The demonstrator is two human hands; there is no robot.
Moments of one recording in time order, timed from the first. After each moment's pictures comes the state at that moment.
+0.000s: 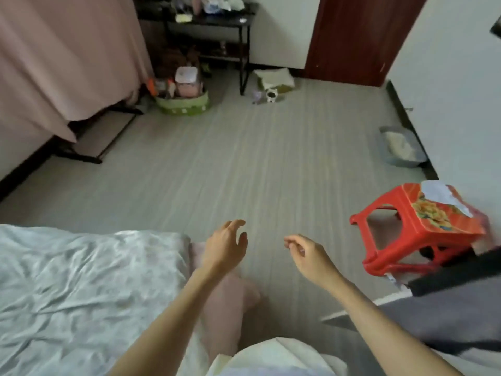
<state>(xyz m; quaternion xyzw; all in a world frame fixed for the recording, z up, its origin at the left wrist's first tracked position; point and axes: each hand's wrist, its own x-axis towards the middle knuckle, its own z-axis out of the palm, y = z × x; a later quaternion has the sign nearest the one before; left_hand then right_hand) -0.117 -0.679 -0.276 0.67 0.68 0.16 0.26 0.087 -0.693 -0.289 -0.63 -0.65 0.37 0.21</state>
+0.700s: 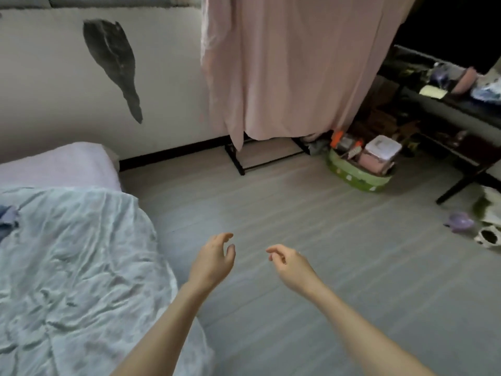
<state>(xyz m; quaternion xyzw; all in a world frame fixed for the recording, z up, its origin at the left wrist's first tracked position) -0.400 -0.337 -0.307 0.25 0.90 0.33 0.16 -0.284 -0.185 -0.312 -0.29 -0.87 0.41 -0.04</state>
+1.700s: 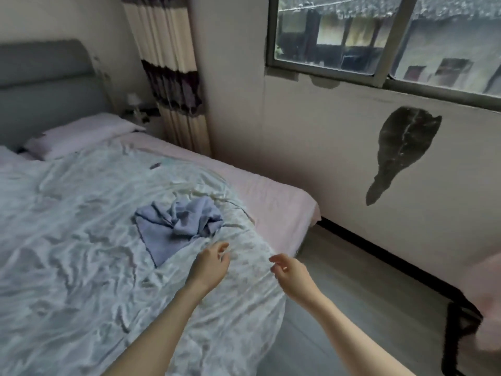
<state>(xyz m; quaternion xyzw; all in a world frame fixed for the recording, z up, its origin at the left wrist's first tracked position) -0.758 -0.546 -0.263 -0.28 0.87 0.42 -0.03 -0.839 -0.357 -0.254 0.21 -0.88 0.36 -0.22</state>
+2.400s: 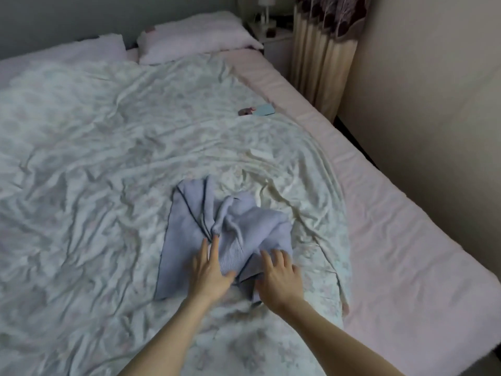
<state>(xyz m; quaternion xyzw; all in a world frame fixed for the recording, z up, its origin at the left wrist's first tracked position) -0.947 -0.802 -0.515 -0.59 0.76 0.28 0.02 -1.094 -0.721 -0.513 0.56 -0.79 0.03 -0.25</state>
